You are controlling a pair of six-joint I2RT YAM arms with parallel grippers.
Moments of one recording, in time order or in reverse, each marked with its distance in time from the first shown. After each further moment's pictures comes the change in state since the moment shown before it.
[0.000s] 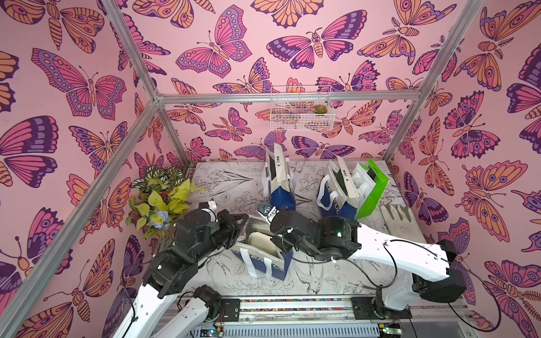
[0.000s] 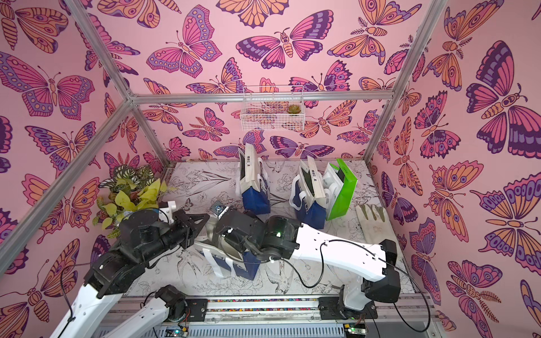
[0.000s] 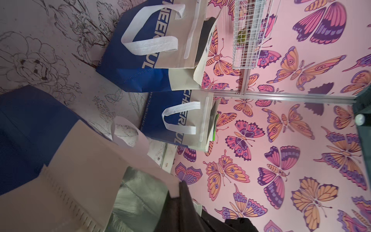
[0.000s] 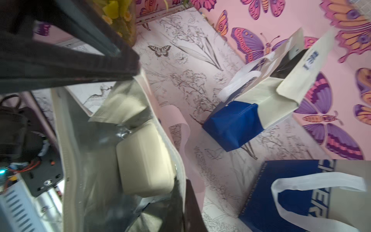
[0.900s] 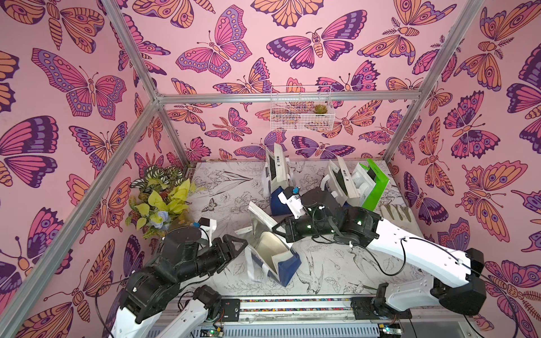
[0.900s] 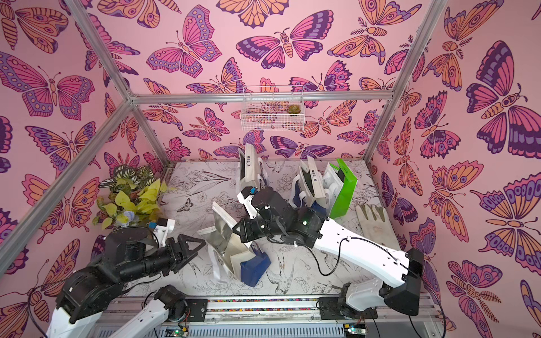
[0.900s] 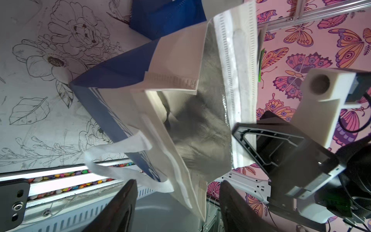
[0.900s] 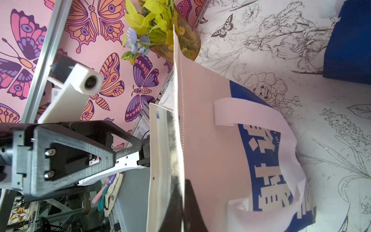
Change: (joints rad) left arm -0.027 -0.153 0.046 -0.415 0.158 0.266; right arm -0.224 -0.196 -0.311 0.341 -0.618 0.560
